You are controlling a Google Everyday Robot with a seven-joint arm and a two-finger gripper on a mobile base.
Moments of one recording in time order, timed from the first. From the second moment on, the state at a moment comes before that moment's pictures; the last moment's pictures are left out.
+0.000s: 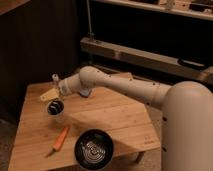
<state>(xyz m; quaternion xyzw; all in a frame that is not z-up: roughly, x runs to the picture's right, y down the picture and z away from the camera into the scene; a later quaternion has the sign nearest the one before) -0.281 0.013 0.721 -0.40 -0.38 0.41 0.72</state>
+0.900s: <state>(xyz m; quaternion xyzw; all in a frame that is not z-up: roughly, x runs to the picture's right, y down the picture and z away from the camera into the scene) -0.169 -0.025 0.626 -0.29 -0.25 0.48 0.79</state>
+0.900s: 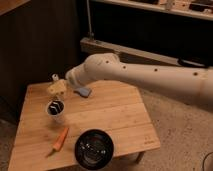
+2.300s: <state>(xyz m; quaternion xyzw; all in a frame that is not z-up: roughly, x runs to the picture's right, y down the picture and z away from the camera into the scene) -0.097 0.073 0.635 -0.31 -0.04 0.43 0.85</state>
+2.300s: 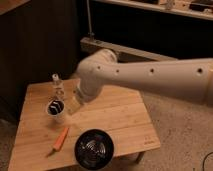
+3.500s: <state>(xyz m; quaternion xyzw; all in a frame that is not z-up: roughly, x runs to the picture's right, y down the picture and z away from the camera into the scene) -0.055 0.237 0.703 -0.41 0.01 0.51 0.76</state>
